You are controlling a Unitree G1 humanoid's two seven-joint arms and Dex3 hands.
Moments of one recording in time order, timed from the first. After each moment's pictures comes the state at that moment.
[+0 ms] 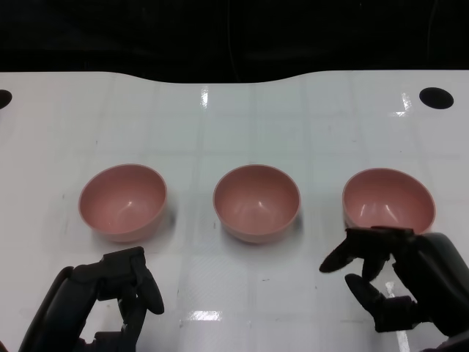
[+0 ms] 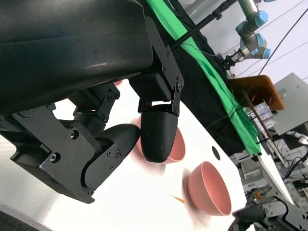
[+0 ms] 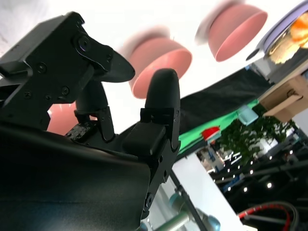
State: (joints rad) left arm 0.26 0.20 0.00 -0.04 0.09 -0.50 -0.18; right arm 0.08 -0.26 0.14 -0.04 -0.52 -0.46 -0.14
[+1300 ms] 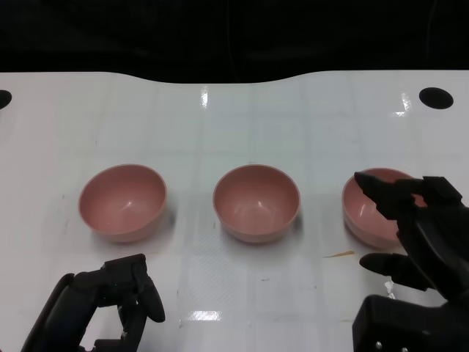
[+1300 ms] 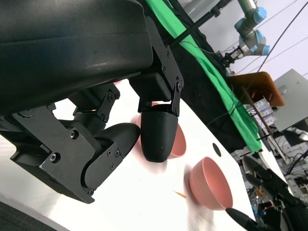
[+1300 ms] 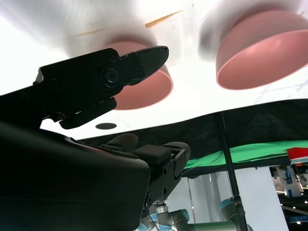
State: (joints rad) left arm 0.30 0.20 0.00 -0.06 0.09 -0.51 -0.18; right arm -0.01 -0.28 0.19 -0.15 -0.89 0.04 -0.07
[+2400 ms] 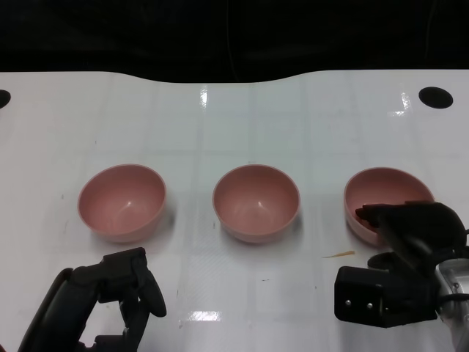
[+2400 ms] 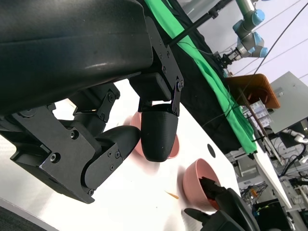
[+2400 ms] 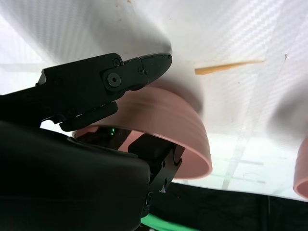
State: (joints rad) left arm 0.31 0.21 -0.01 -0.14 0.07 -0.45 -0.19; right arm -0.35 -0.31 0.41 0.46 -0.92 0.11 -0.13
